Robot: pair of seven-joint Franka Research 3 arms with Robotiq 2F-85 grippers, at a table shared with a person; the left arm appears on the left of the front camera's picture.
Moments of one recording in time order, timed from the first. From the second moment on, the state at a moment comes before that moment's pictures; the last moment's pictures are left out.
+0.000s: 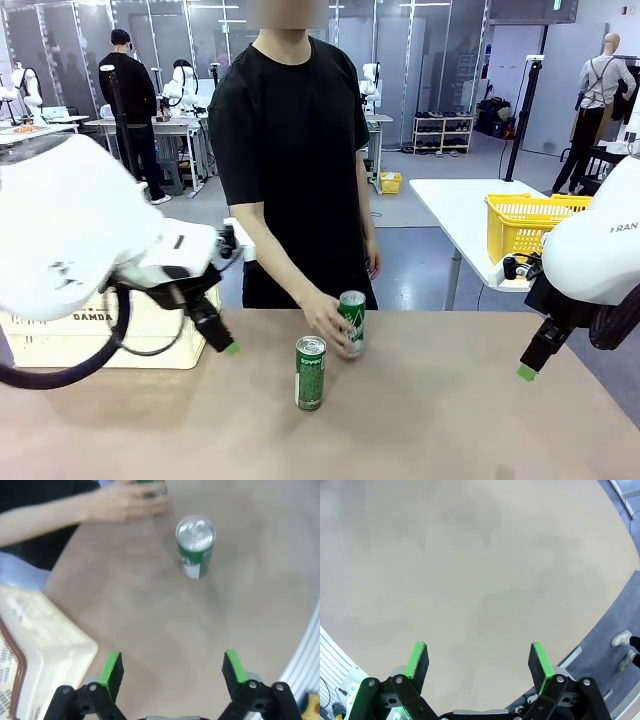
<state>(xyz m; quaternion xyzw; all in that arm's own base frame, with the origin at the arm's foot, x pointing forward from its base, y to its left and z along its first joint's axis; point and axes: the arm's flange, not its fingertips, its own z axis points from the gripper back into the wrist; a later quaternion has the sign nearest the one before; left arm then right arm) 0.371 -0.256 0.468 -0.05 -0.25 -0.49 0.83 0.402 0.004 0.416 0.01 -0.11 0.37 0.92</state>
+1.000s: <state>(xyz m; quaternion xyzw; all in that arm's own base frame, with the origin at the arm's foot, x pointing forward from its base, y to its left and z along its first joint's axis) 0.351 -0.191 0.452 -0.05 -0.22 -0.47 0.85 0.402 0.004 0.416 0.01 -0.11 0.37 0.92</state>
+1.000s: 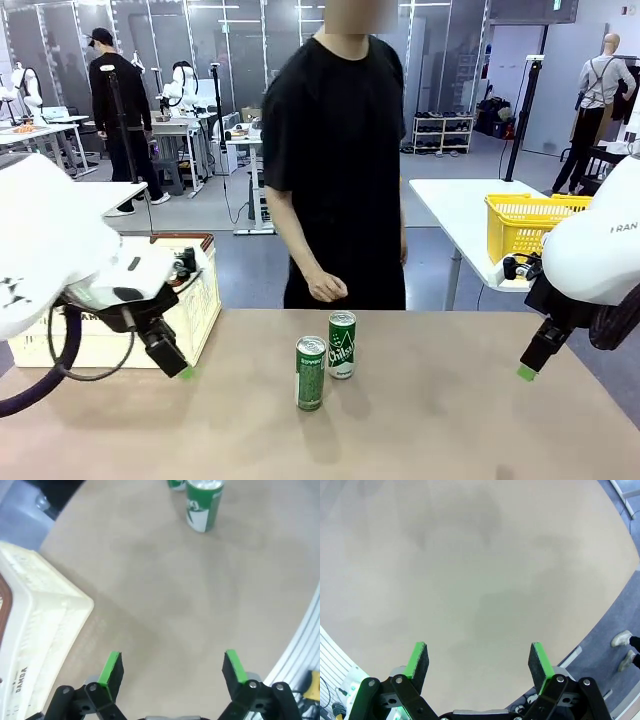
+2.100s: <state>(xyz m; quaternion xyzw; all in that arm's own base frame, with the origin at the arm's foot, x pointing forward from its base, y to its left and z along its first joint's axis) 0.370 -0.227 0.432 -0.05 -0.20 -0.47 0.86 0.402 0.004 0.416 0.01 -0.11 0.37 0.92</state>
